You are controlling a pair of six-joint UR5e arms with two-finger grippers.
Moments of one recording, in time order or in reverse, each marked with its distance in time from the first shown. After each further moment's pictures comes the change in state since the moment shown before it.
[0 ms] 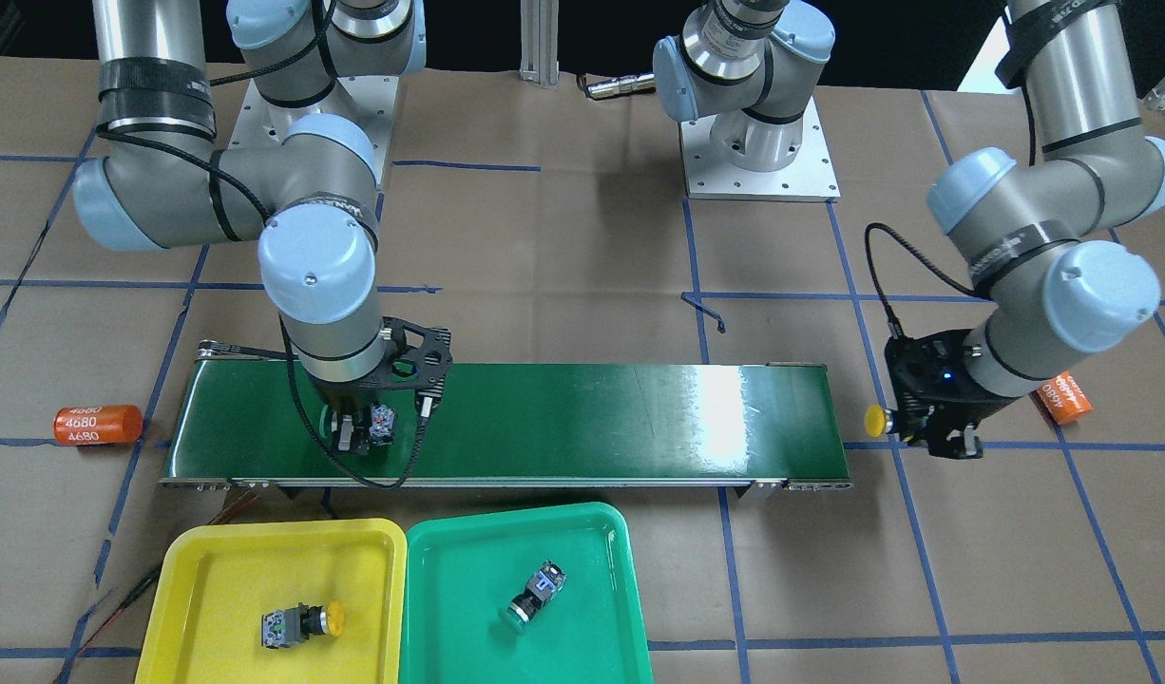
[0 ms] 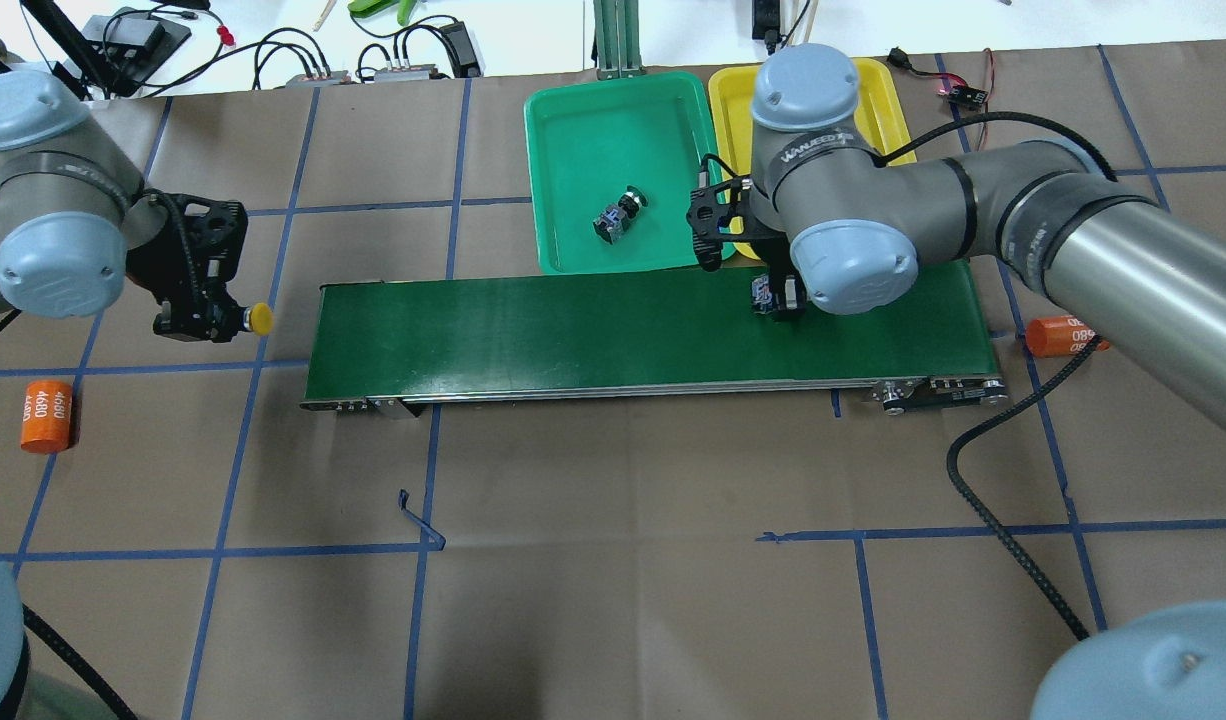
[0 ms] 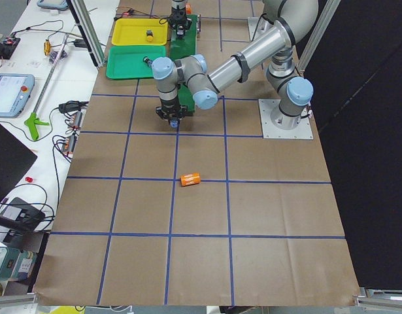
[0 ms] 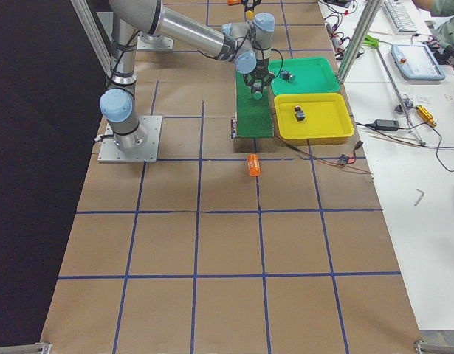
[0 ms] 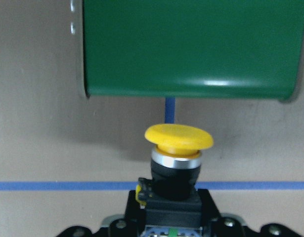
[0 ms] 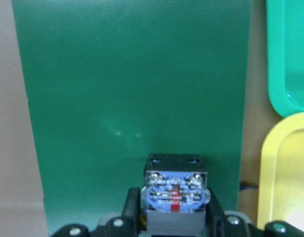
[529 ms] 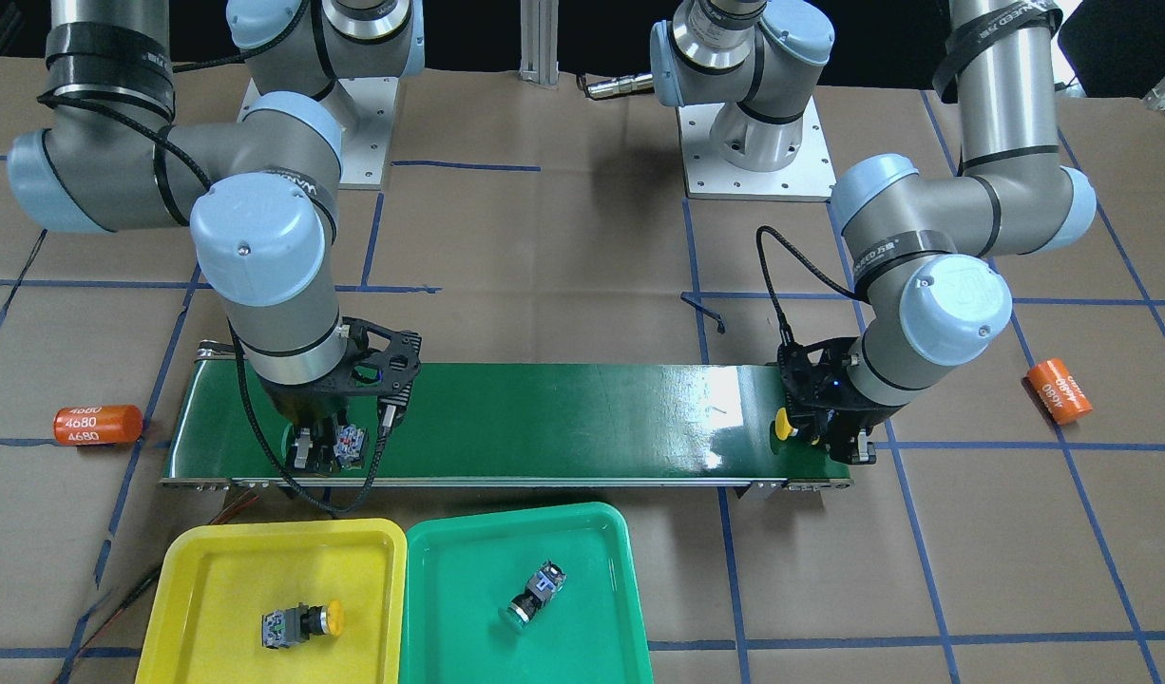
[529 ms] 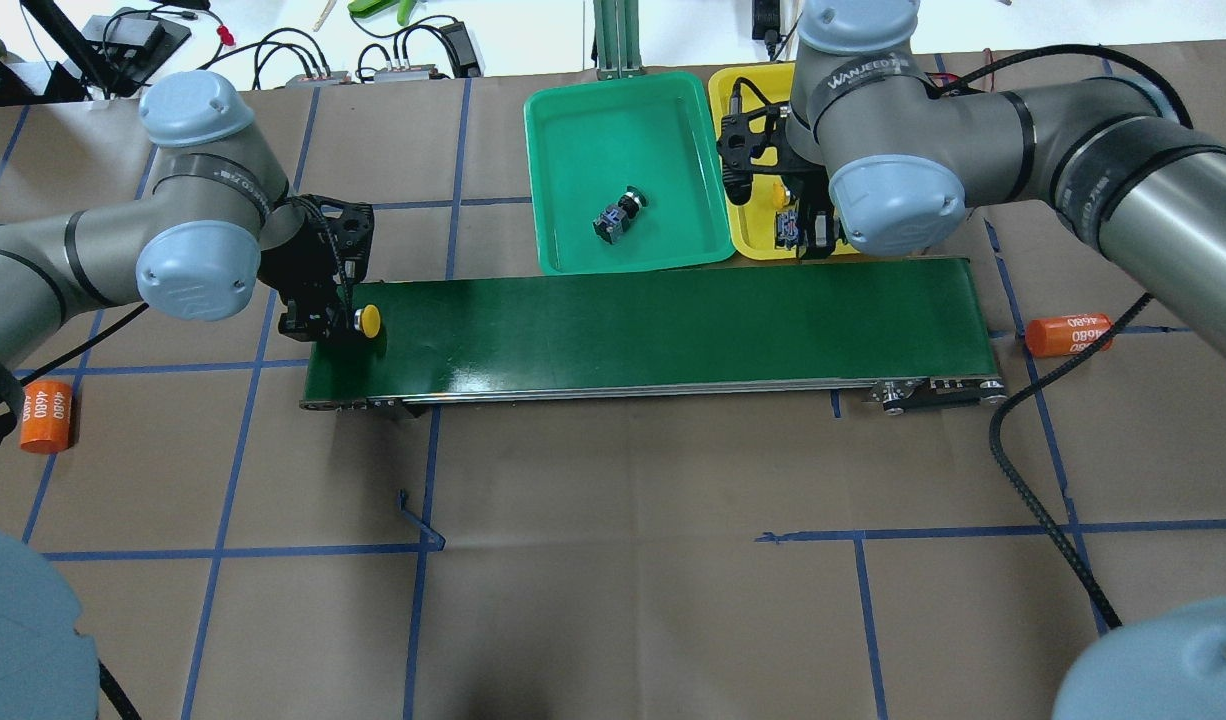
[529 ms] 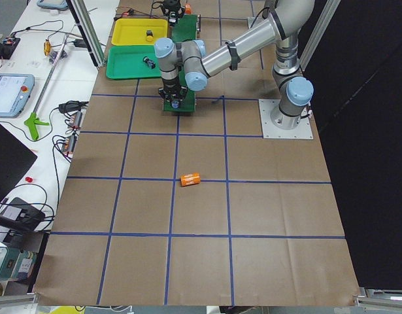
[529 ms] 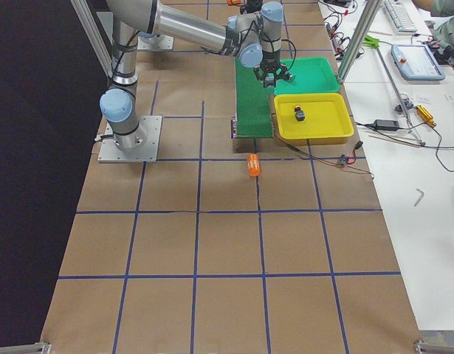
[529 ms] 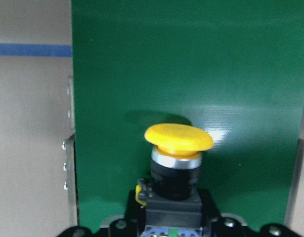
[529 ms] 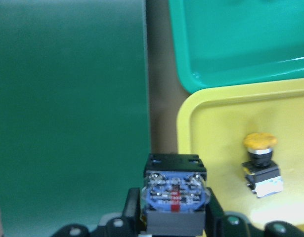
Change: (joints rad) left arm -0.163 -0.018 -0.010 0.001 0.001 -0.161; right arm -0.020 0.069 -0.172 -0.001 0.012 -0.007
